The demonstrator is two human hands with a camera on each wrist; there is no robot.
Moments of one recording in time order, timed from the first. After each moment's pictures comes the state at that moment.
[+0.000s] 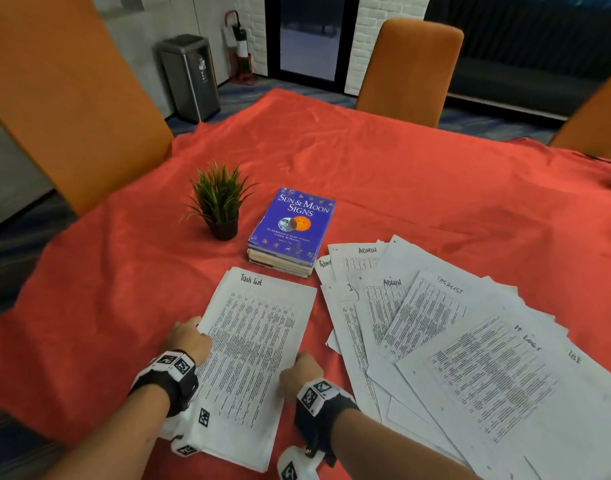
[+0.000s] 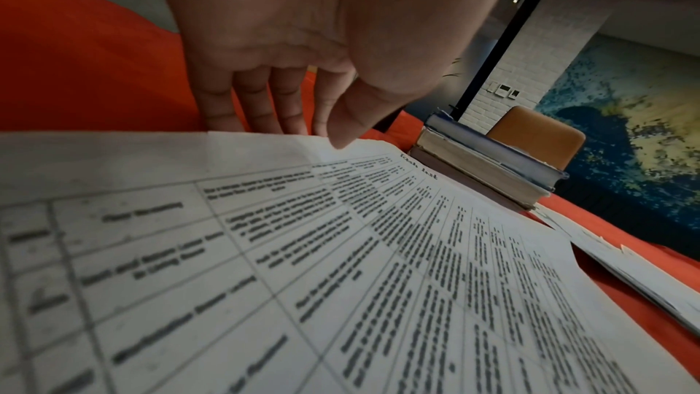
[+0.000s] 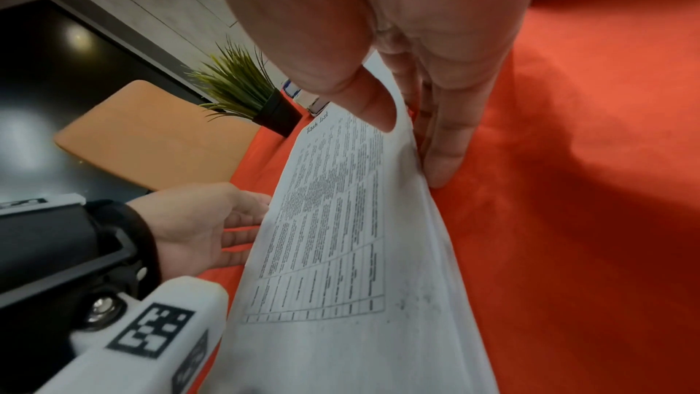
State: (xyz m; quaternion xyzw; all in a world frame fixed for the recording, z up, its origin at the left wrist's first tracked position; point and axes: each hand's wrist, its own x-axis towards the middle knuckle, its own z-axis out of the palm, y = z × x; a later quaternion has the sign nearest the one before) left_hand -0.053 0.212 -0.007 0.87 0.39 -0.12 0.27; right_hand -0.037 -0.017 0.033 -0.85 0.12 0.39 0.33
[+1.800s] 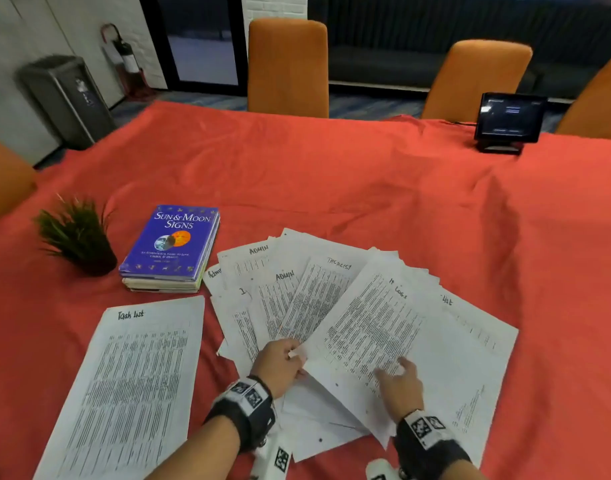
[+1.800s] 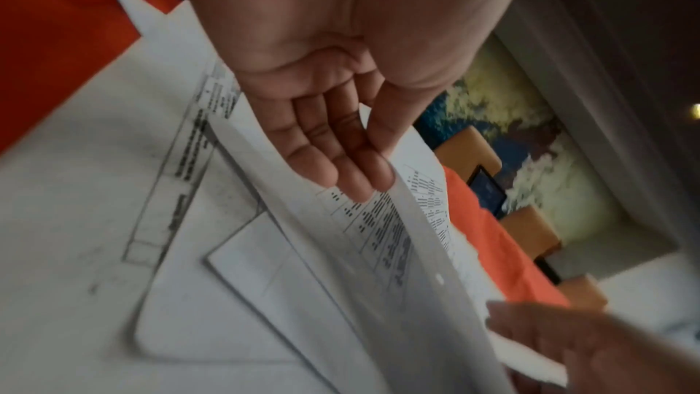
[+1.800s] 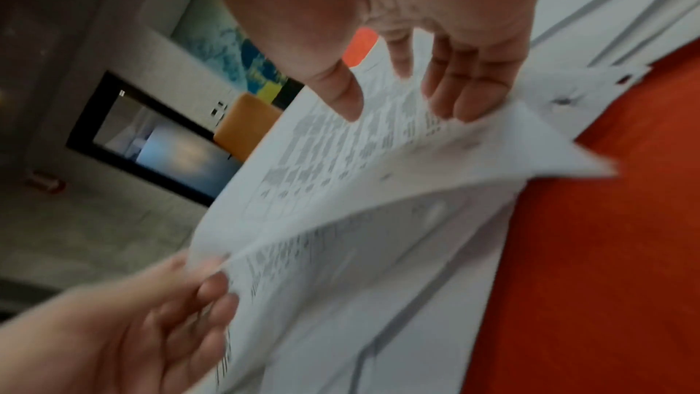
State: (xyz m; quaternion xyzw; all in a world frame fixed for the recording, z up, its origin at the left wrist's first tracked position) left_hand -0.002 -0.127 0.026 0.82 0.11 -0.22 0.52; right_hand -0.033 -0.358 -0.001 -0.81 0.35 0.13 0.45
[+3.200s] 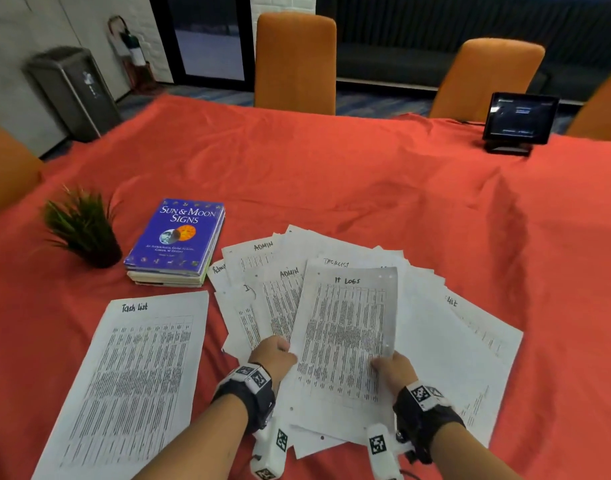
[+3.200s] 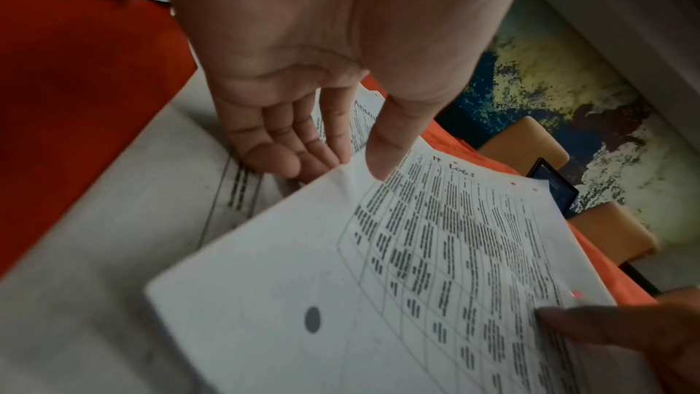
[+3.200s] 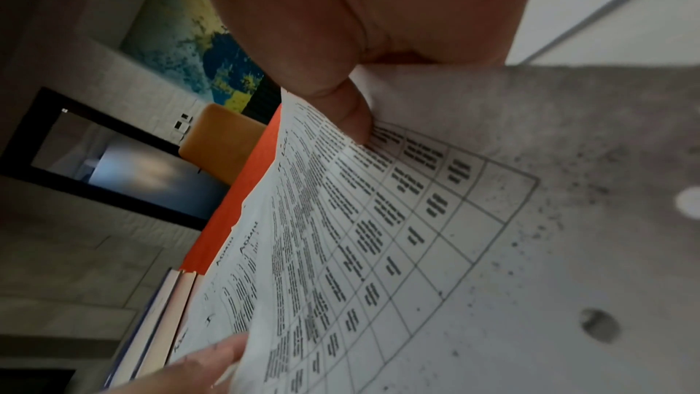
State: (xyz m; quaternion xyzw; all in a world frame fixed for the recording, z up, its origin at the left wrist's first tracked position) left_hand 0.013 -0.114 0.009 0.85 0.18 -0.27 0.42; right_hand 0.001 -0.354 0.010 -0.79 0.31 0.21 0.48
